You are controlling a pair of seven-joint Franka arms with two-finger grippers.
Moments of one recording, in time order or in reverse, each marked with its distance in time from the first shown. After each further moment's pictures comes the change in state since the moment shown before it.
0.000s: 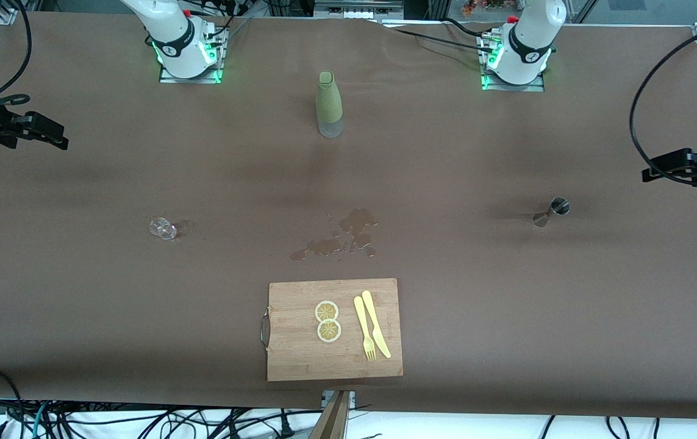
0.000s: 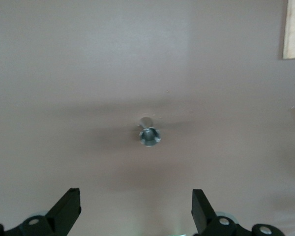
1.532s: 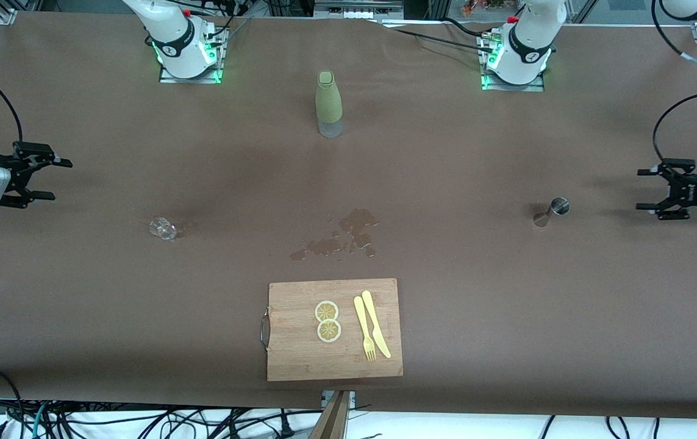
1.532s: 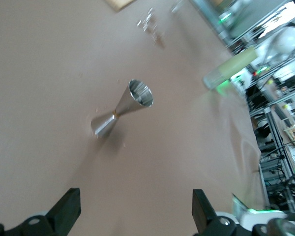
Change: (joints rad) left arm 0.400 0.484 0.125 -0.189 -0.602 -0.081 1.633; right arm -0.211 0.386 -0.158 -0.001 0.474 0.002 -1.378
